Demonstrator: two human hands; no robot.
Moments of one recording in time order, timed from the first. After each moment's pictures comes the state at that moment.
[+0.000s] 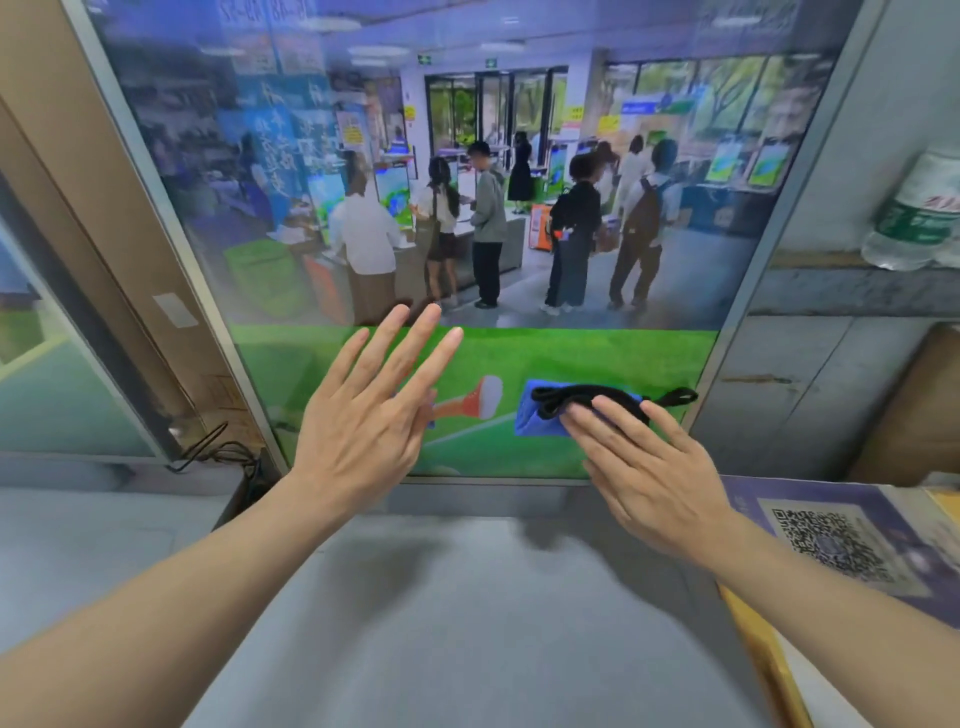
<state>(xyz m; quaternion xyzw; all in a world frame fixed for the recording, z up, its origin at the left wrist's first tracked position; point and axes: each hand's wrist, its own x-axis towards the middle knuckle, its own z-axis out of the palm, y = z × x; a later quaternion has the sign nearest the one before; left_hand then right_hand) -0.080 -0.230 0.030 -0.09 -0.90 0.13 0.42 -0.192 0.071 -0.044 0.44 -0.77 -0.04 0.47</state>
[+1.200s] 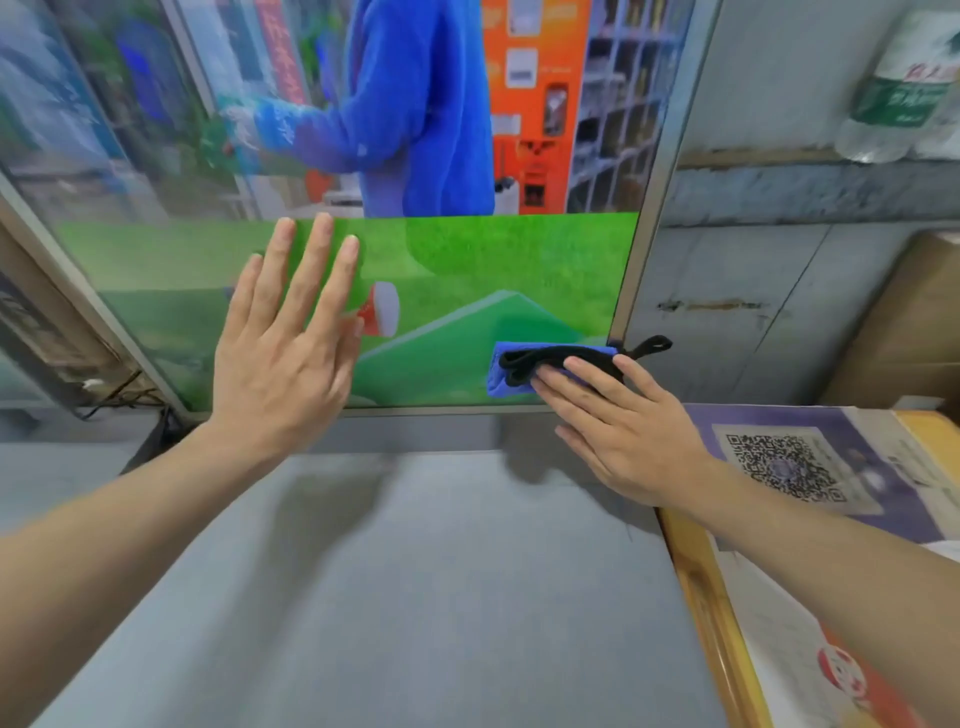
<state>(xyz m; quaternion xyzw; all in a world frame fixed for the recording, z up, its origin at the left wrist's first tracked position) -0.093 -0.201 -0.007 -0.04 -0.88 0.13 0.45 -0.214 0.123 -0.098 0.47 -0.76 -0.03 0.44</state>
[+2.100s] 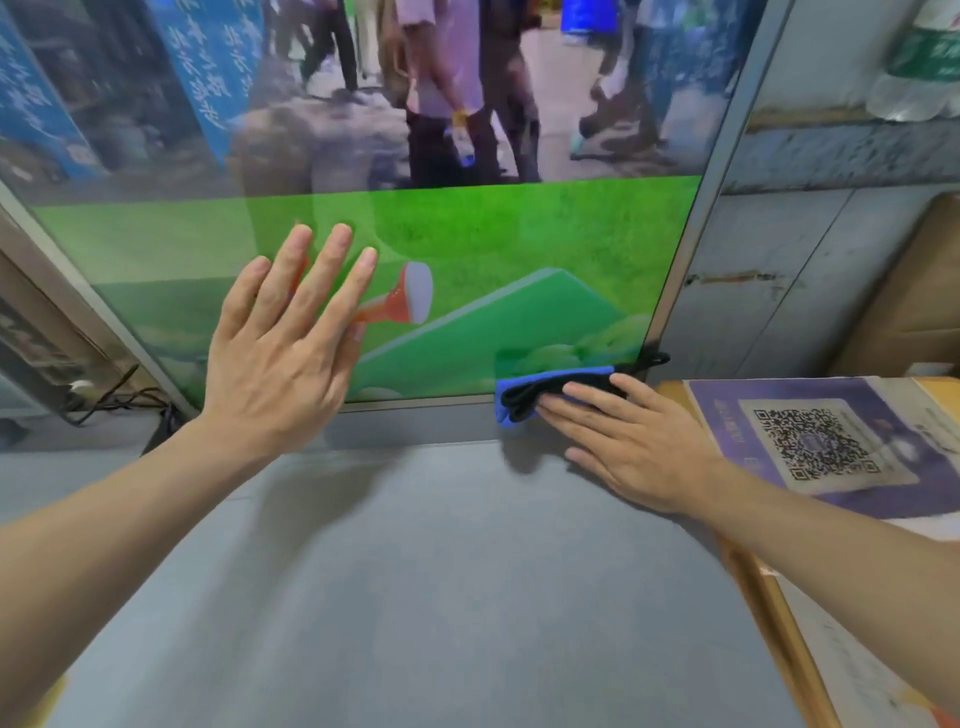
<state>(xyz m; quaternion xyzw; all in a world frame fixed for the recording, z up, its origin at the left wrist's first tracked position) -0.097 -0.240 -0.024 -0.10 -0.86 0.16 0.48 -0.202 0.107 -0.125 0.51 -0.75 -0.07 0.41</state>
